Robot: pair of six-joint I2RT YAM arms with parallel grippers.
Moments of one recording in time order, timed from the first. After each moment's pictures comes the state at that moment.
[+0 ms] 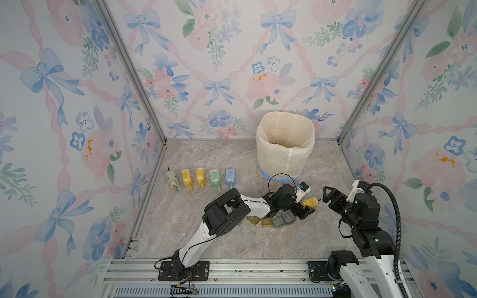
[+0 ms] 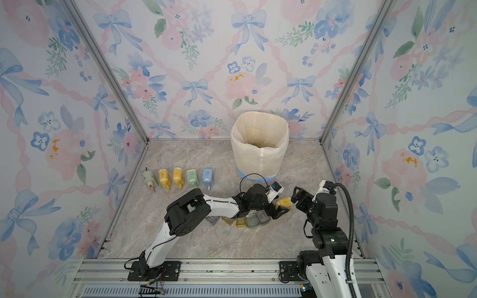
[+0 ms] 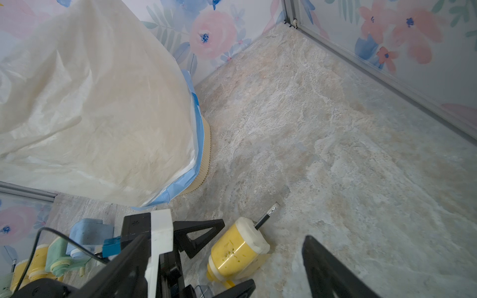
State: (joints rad) left arm -1.04 2.27 1.41 0.45 0.28 -0.18; right arm 0.04 0.51 0.62 -0.60 0.05 0.59
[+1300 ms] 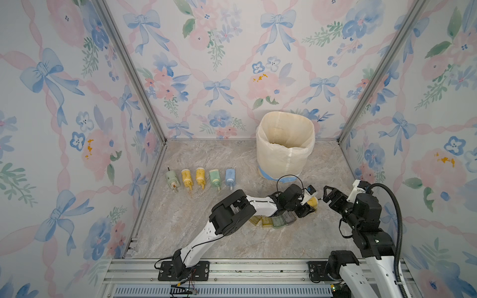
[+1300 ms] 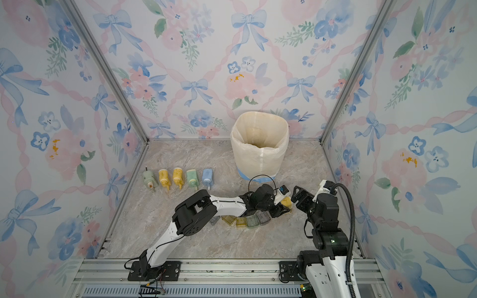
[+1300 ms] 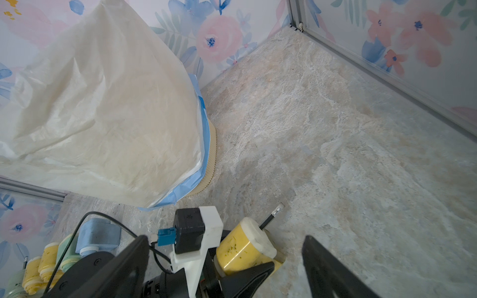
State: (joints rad) left arm -1.06 2.35 1.55 0.28 0.29 -0.10; right arm 0.03 0.50 0.62 -0.58 0.03 0.59
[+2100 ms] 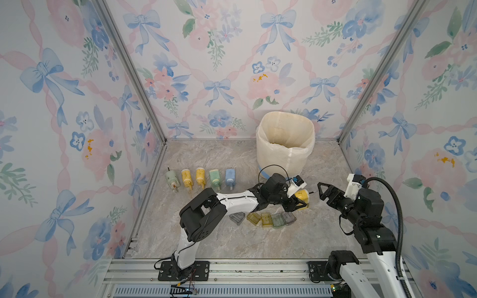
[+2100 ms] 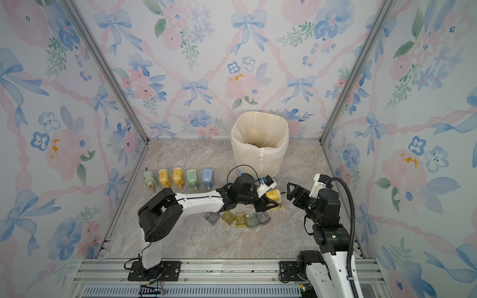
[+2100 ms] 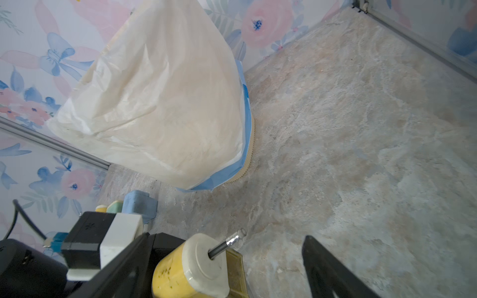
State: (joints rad) left arm -0.96 1.94 1.25 0.25 0.48 -0.11; right arm 0.02 0.56 0.67 -0.54 -0.18 0.56
